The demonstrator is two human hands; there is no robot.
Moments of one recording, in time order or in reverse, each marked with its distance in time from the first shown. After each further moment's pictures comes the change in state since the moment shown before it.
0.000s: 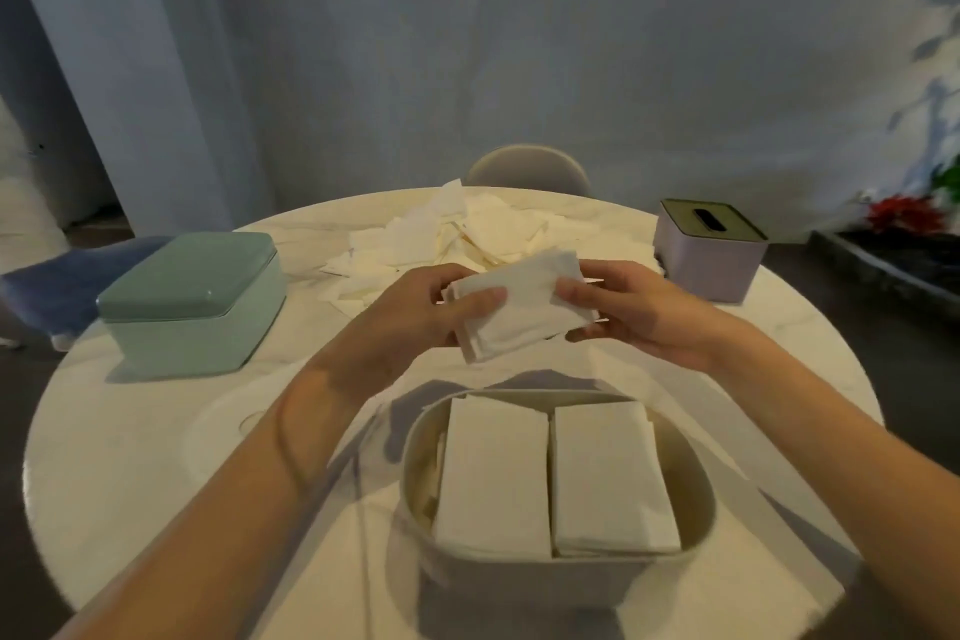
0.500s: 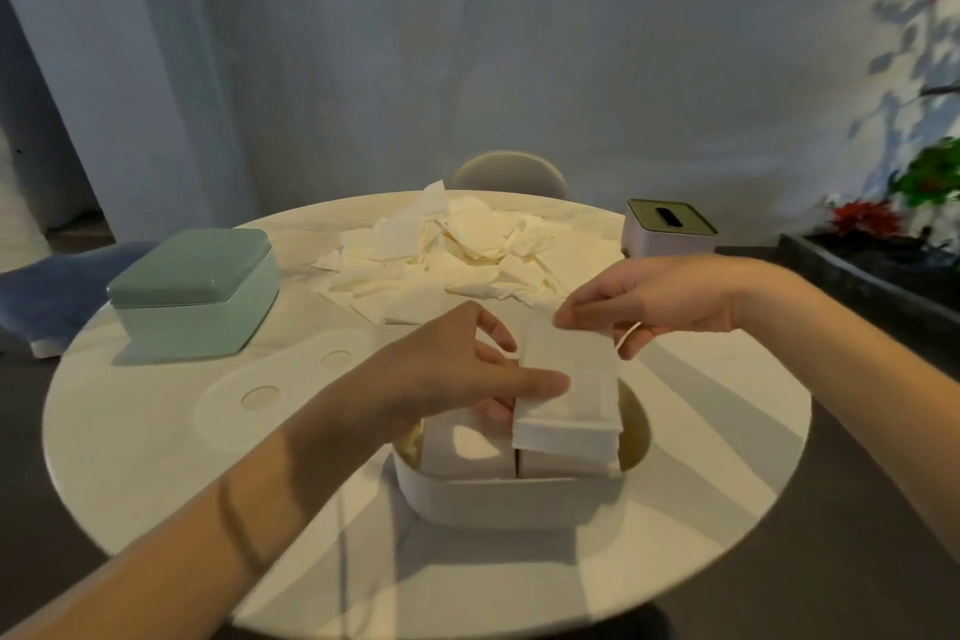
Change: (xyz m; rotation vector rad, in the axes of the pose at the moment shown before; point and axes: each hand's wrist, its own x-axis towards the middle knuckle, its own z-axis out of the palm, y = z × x) left_hand -0.072 0.050 0.056 0.238 -0.158 -0.292; right_hand -0.064 -0.064 0.001 -0.547 -0.162 0.359
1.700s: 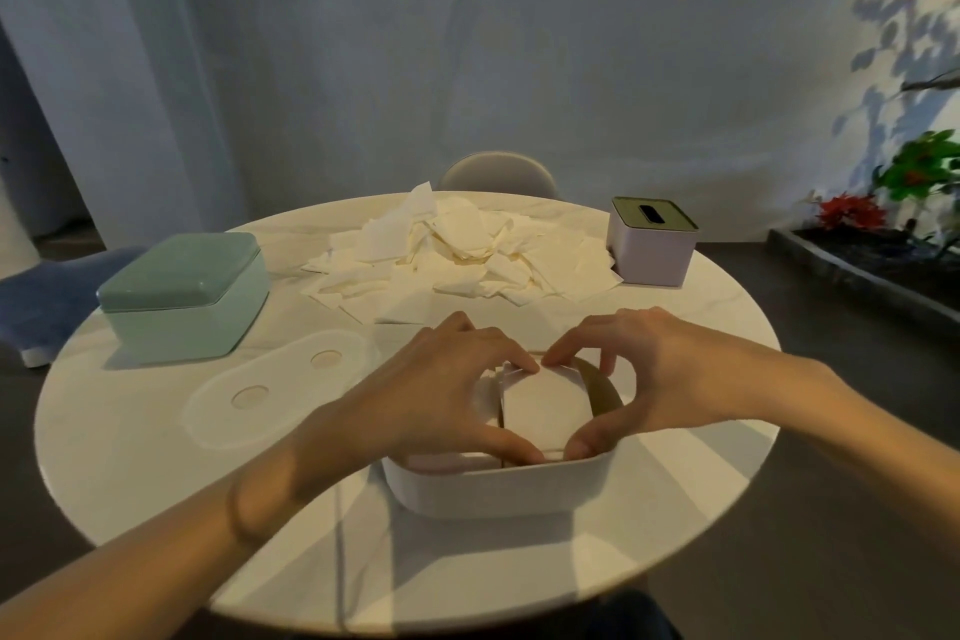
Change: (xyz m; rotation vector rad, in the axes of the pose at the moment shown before) left_hand 0.000 -0.018 0.015 0.768 0.068 0.405; right_hand -0.050 0.025 0.045 -0.499 0.183 -0.233
